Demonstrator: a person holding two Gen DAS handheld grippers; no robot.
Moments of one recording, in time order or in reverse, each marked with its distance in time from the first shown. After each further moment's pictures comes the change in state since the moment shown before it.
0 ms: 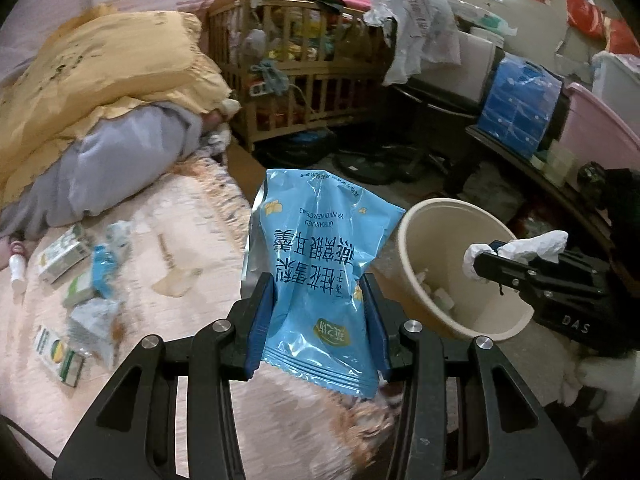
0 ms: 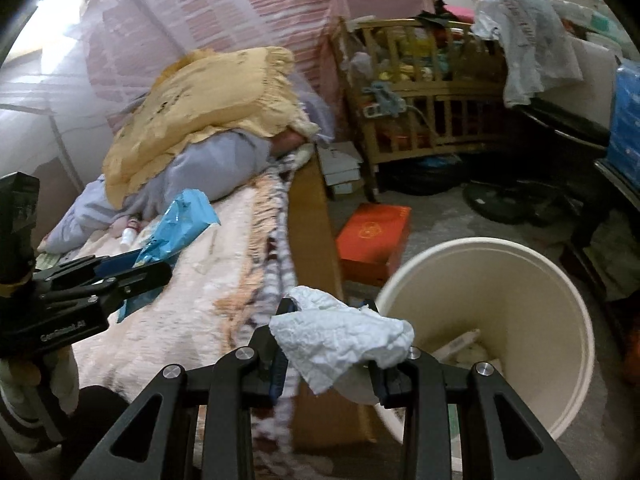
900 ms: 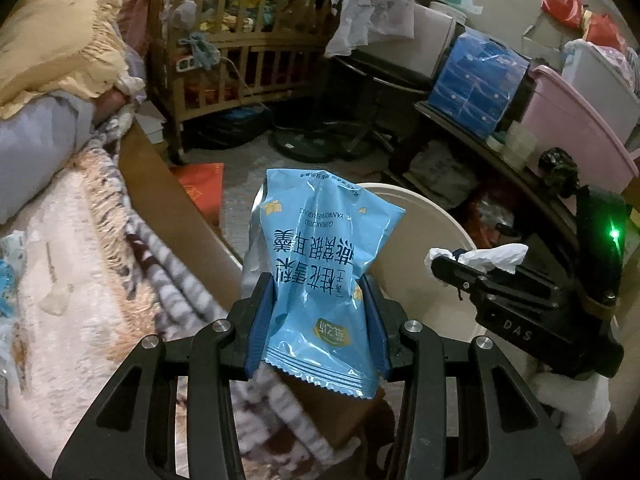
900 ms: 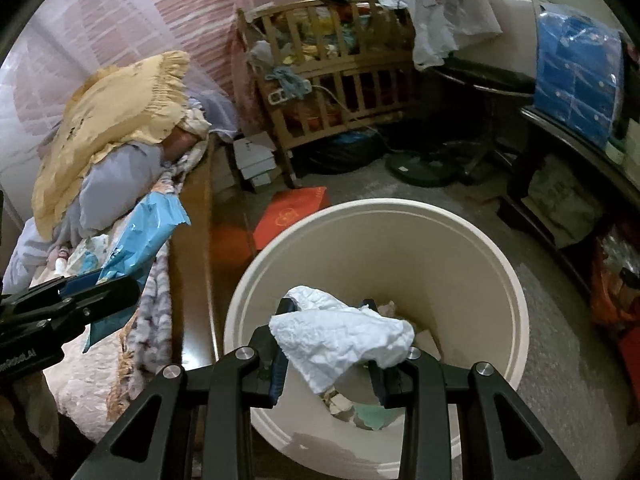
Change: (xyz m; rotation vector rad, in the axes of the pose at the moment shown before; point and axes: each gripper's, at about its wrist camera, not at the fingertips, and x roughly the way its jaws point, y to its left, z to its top) left arm 0.070 -0.082 0.023 0.016 0.095 -0.193; right arm 0.006 -0.094 -0.013 0.171 0.043 -0.202
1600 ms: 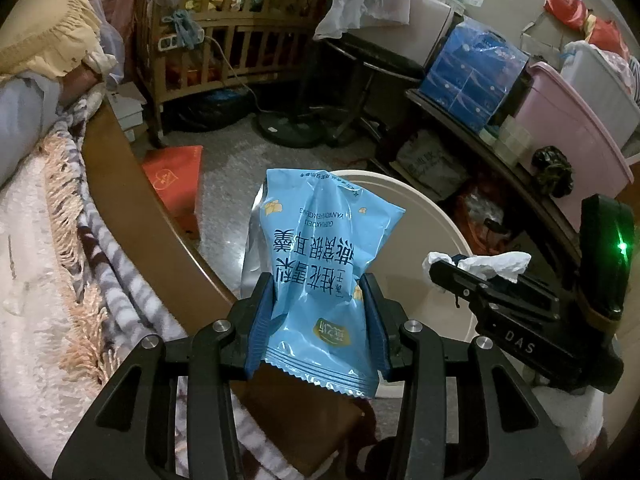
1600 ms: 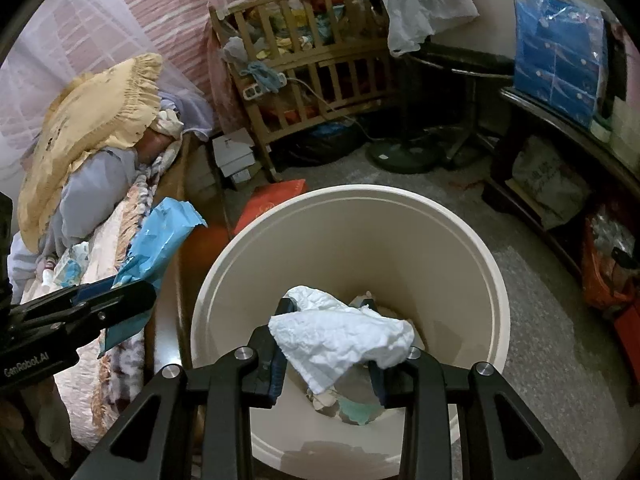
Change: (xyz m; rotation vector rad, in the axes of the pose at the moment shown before) left arm 0.039 -0.008 0.009 -0.029 0.055 -0.063; right arm 0.006 -0.023 -0.004 0.054 0.028 -0.041
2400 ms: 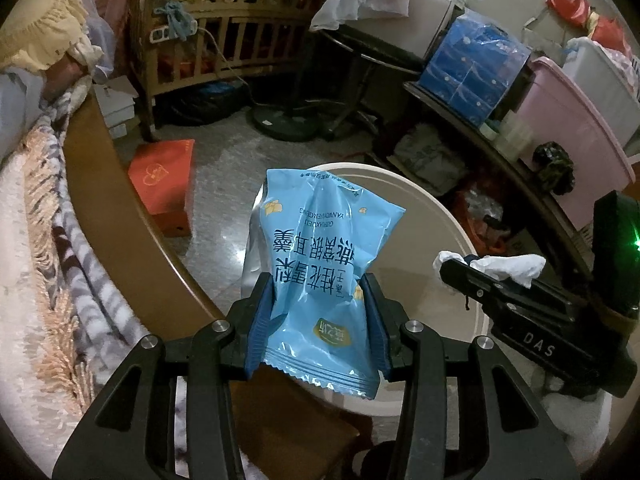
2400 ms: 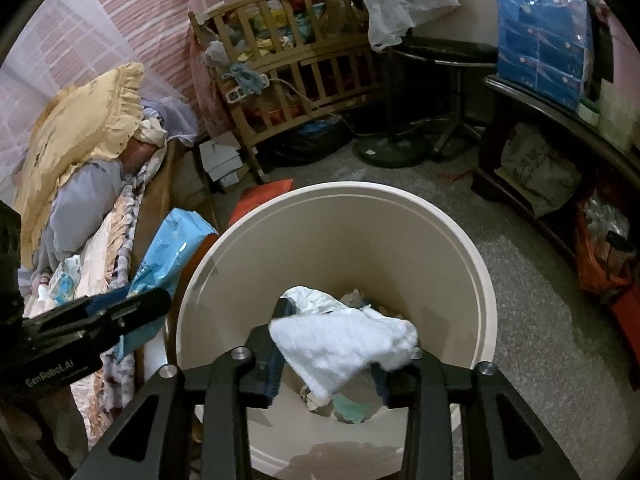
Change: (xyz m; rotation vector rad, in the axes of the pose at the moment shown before) left arm 0.027 -0.003 0.002 -0.007 0.023 -0.020; right arm 0.001 -0.014 0.000 0.059 0.002 -0.018
